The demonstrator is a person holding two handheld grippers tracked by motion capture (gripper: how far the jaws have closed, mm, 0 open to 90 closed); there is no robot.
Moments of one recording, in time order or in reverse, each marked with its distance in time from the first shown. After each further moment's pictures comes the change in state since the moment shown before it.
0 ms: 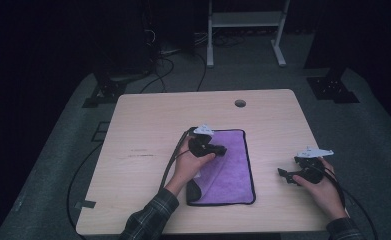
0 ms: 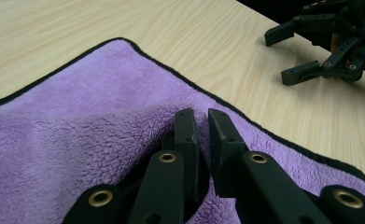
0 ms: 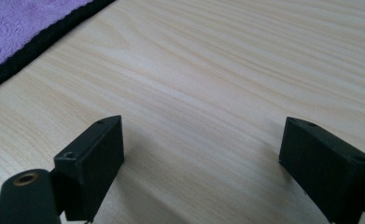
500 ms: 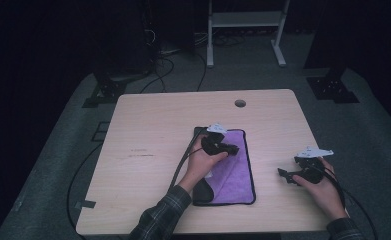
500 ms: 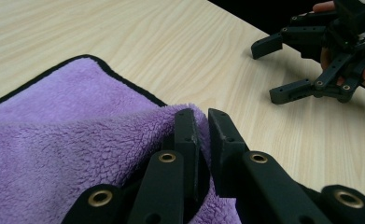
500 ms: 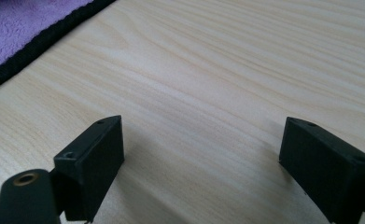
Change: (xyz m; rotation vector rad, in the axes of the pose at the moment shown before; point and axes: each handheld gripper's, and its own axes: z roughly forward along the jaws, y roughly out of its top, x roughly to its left) left arm -0.010 0.014 0.034 -0.002 -0.045 -0.001; right arm 0.000 0.000 0.000 0.000 0.000 -0.001
